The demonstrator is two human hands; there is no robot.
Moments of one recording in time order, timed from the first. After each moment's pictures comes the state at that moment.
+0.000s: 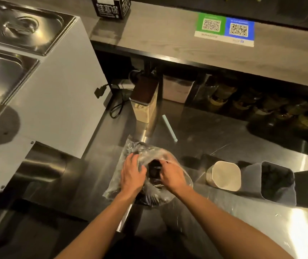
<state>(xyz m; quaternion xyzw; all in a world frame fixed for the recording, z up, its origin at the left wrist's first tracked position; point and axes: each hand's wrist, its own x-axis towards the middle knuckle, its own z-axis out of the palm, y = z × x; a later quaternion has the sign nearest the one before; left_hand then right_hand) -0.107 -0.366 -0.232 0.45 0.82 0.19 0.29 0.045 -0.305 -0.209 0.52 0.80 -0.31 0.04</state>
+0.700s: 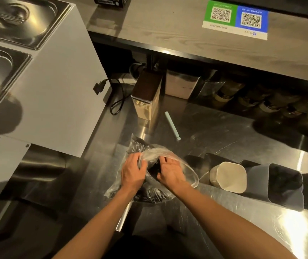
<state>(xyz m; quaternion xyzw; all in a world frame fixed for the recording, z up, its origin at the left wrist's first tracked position) -0.116 -0.354 -0.231 0.45 0.80 0.28 0.28 0.025 -0.293 -0.239 0.49 0.82 -0.22 0.17</state>
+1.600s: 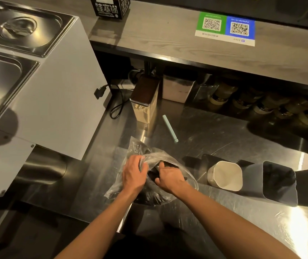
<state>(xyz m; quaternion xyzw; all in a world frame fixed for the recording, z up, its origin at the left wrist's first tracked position) -0.112 -0.361 -0.233 0.47 0.79 0.28 0.27 0.029 -0.301 -0.225 0.48 0.82 -0.23 0.23</state>
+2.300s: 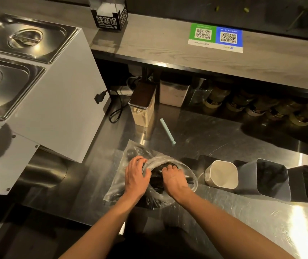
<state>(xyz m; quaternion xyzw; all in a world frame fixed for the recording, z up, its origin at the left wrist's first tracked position) -0.098 -0.371 -0.229 0.53 0.78 0.25 0.22 0.047 -0.319 -0.218 0.50 0.84 -0.13 0.20</state>
